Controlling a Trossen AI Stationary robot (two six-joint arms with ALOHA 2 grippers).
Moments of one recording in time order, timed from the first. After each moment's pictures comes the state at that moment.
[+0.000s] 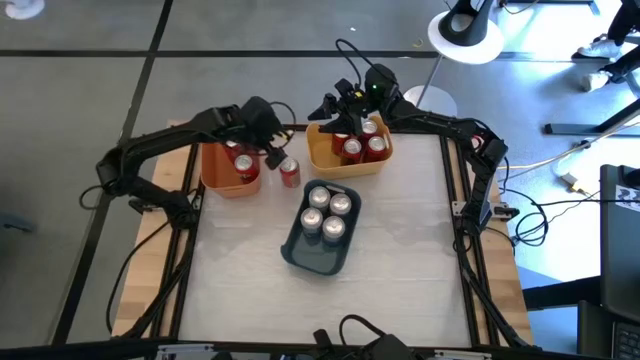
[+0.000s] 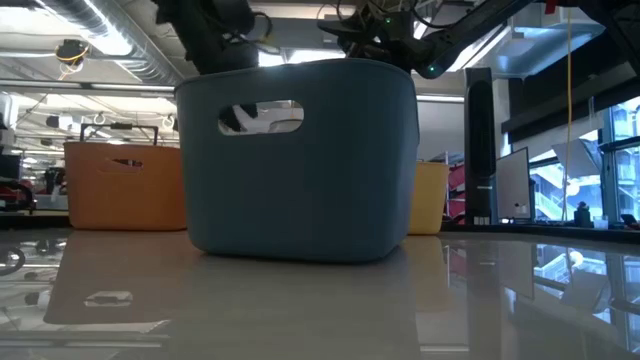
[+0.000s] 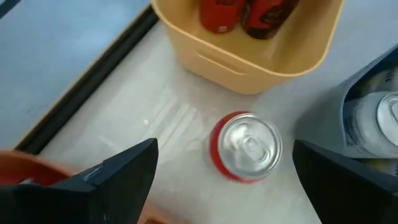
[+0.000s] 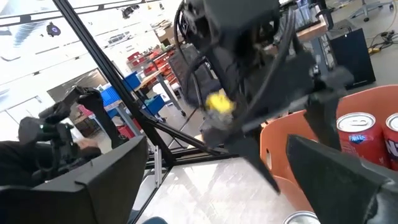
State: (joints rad) left arm 0.57 1.38 1.21 -0.79 0.01 -0.08; right arm -0.65 1.88 1.49 0.49 -1.14 0.52
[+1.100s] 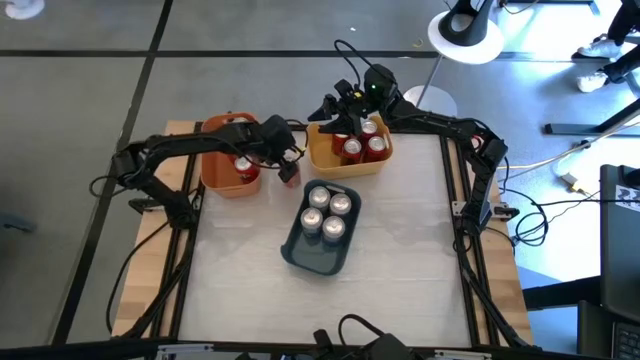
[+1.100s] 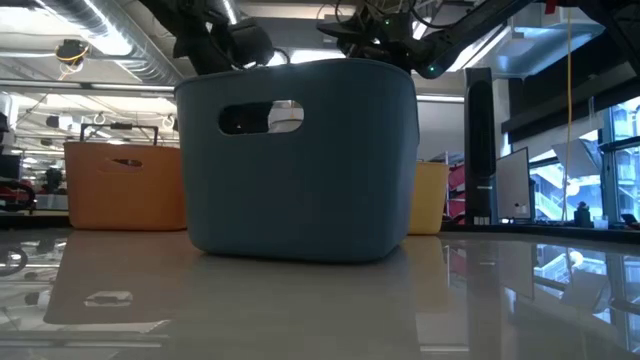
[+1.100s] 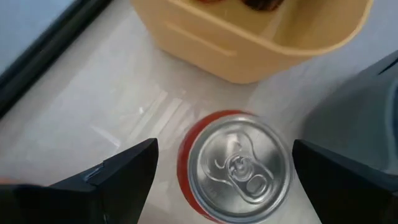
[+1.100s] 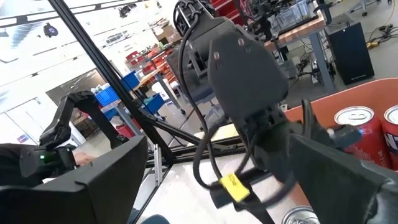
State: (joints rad) left arm 0.48 1.52 1.10 -0.59 -0.01 -0.15; right arm -0.65 1.88 1.49 0.46 -1.13 0.51
